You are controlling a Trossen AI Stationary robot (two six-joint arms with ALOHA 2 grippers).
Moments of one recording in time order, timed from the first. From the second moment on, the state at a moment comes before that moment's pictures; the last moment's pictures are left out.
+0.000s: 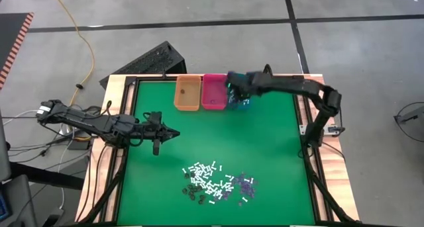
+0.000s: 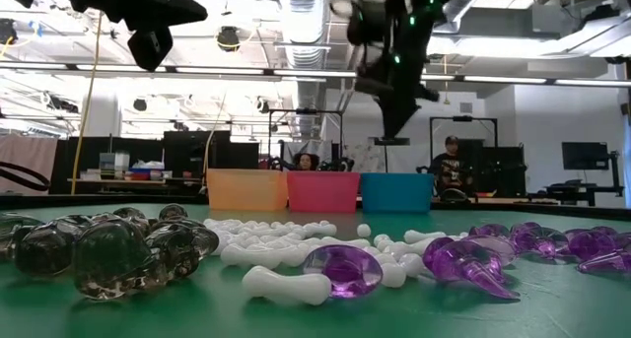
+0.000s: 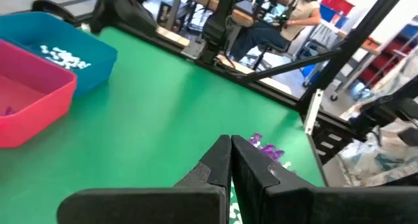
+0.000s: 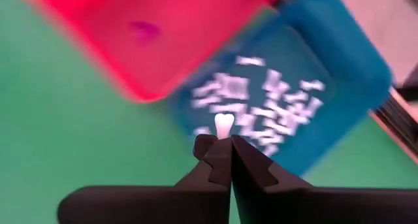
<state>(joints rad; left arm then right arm) -0.20 0.72 0.46 0.14 -0.24 -0.47 -0.37 1.70 1.45 -0.92 0.29 0.38</state>
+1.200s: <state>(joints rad) -0.20 0.73 0.46 0.06 -0.30 -0.46 0.16 1.74 1.45 -0.75 0.03 0.08</state>
